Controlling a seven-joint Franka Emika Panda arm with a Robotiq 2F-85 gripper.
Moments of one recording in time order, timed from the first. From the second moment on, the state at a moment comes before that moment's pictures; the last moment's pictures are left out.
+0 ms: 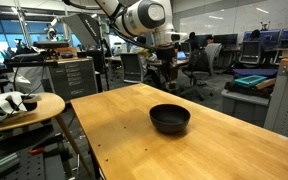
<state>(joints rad) 0.11 0.36 -0.13 -1.95 -0.14 2.42 0.49</state>
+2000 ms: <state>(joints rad) 0.04 0.46 -0.11 -2.05 0.08 2.54 0.49</state>
